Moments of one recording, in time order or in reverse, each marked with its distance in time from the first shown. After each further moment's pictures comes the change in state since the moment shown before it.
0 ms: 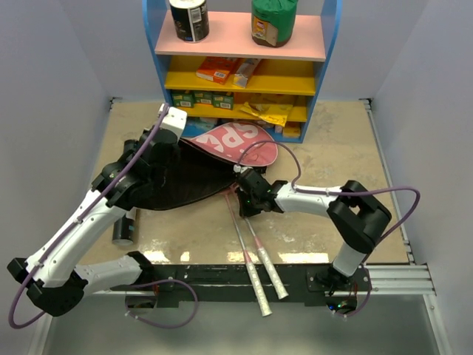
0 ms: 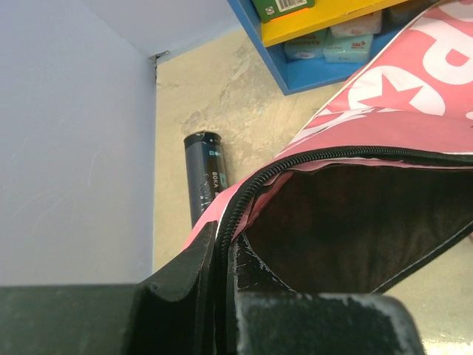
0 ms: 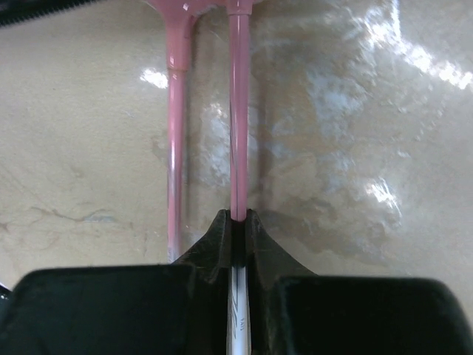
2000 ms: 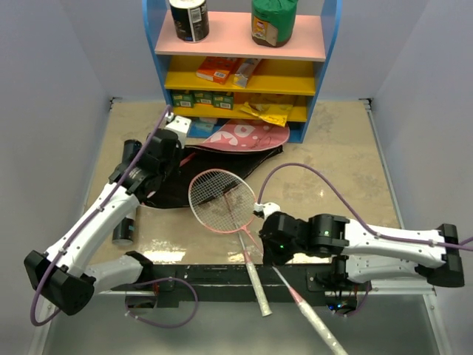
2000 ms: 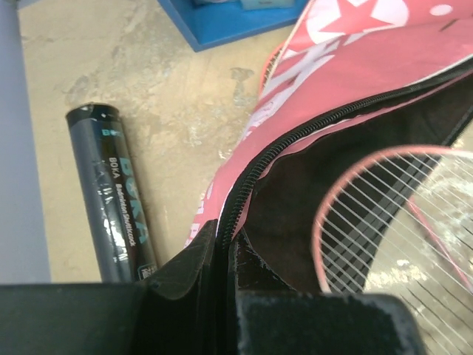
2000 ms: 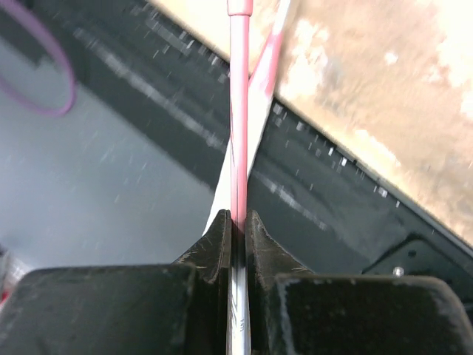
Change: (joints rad) left arm 0.187 0.050 -0.225 0.190 0.367 -0.067; right arm 0.475 -0.731 -0.055 -0.679 0.035 0.314
